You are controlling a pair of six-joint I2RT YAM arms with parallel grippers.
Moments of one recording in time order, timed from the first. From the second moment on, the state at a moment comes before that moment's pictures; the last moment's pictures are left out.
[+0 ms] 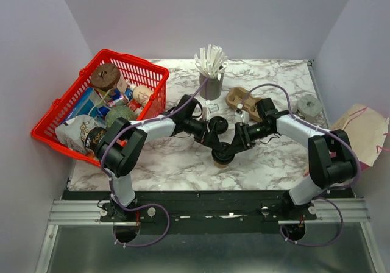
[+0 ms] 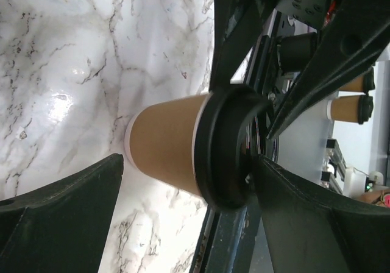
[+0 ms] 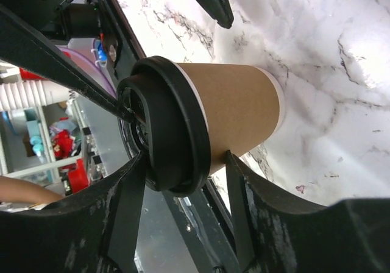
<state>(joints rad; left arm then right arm) -0.61 1.82 1.07 -0.06 0.95 -0.30 0.29 1.59 0.91 -0.60 -1.00 -0.04</state>
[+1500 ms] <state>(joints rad) -0.58 1.89 0.98 0.25 1.06 -0.49 0.29 1.67 0.95 -0.56 -1.06 -0.05</state>
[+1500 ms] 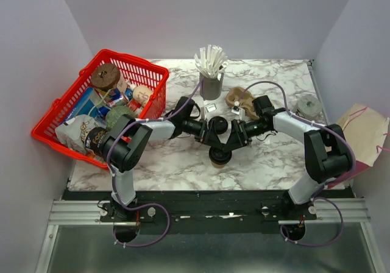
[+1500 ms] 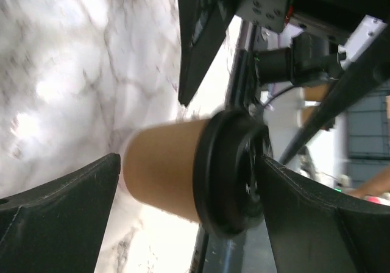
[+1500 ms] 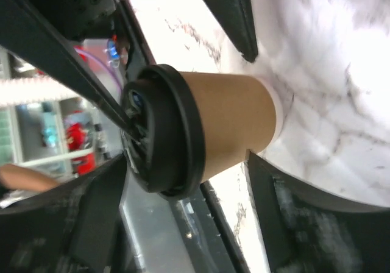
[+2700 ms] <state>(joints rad) -0.36 1.26 1.43 -0.58 0.65 0.17 0.64 1.21 0.78 -0.59 -0.59 -1.08</state>
